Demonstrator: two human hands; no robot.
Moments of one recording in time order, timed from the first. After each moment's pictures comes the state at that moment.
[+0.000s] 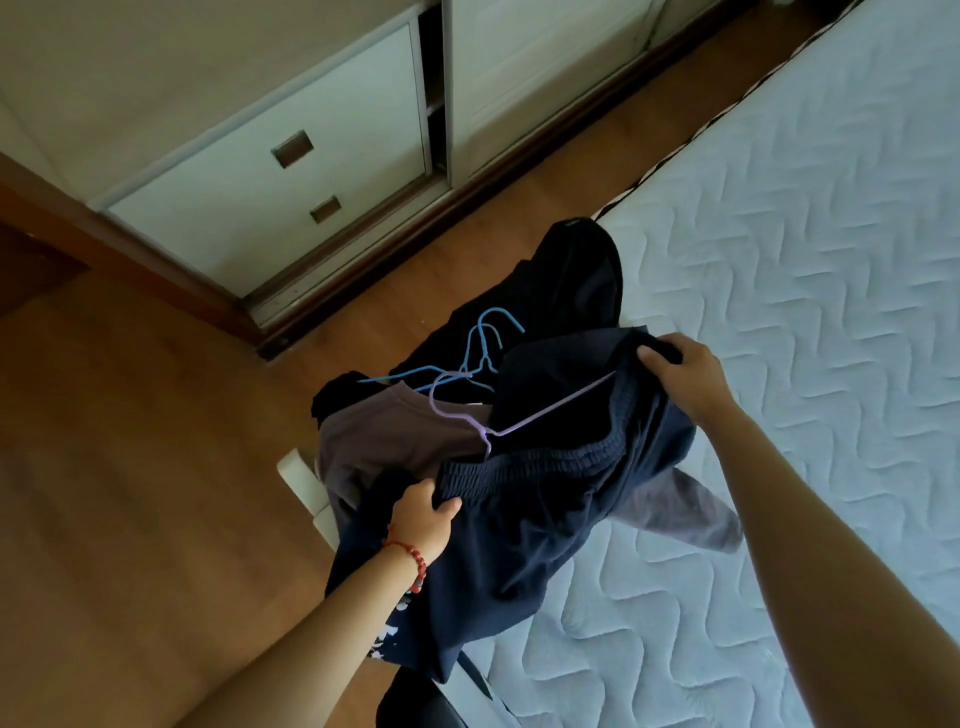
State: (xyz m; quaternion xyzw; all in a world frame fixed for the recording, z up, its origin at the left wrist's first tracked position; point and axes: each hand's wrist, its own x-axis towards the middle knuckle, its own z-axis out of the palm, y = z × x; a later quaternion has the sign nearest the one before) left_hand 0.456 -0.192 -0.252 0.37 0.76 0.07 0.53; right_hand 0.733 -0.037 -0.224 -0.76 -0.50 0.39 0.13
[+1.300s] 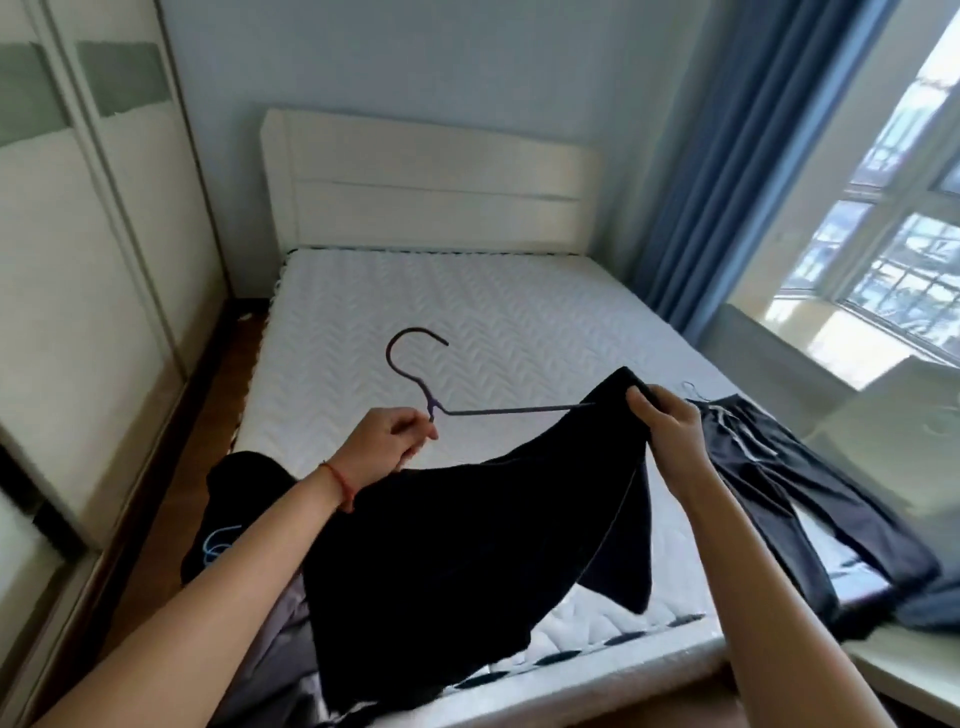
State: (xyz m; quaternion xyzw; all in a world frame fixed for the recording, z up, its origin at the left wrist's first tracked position) left_hand 0.523 -0.320 0.105 0.81 0.16 0.12 0.55; right_hand 0.689 -0.574 0.133 -0.71 -0.16 0.06 0.68
